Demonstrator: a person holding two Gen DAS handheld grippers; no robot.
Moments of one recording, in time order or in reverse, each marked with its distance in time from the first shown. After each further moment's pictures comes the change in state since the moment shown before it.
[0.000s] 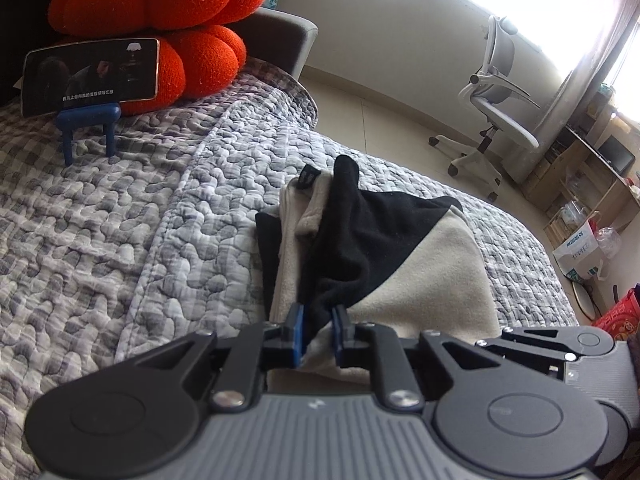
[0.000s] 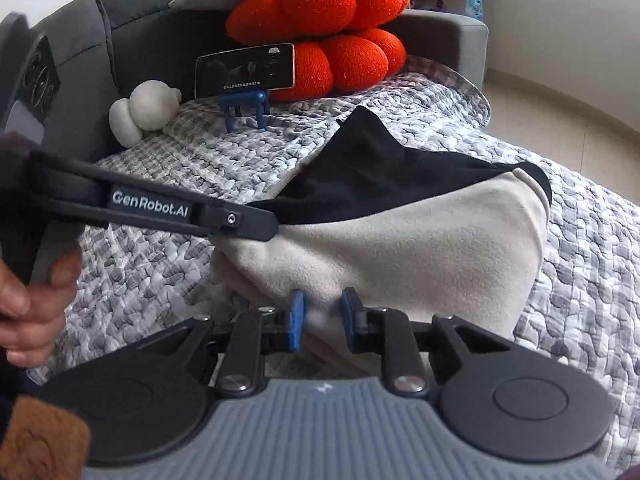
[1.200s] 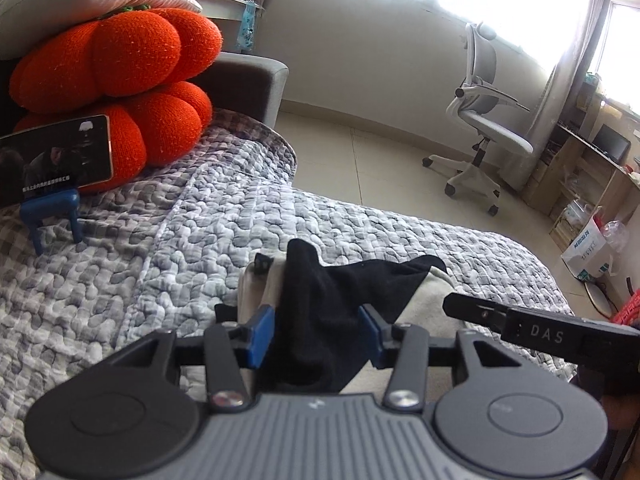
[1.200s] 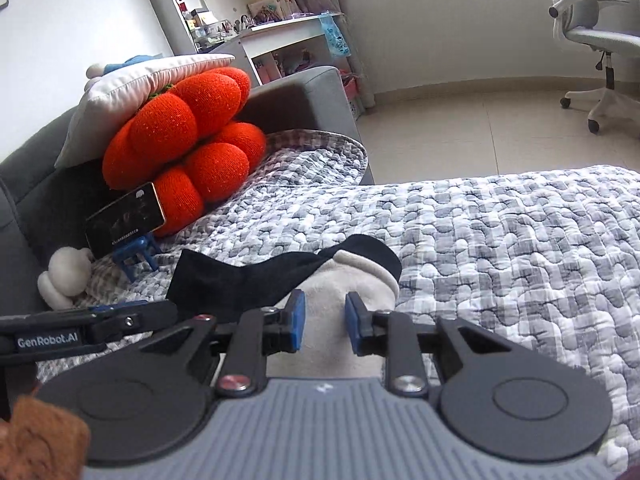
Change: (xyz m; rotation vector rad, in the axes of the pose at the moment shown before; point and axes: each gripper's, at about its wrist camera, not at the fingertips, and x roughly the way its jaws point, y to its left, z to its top) left arm 0.026 -0.044 0.040 0.127 -0.104 0.038; right arm -0.014 -0.095 0.018 0.393 -0.248 -0.136
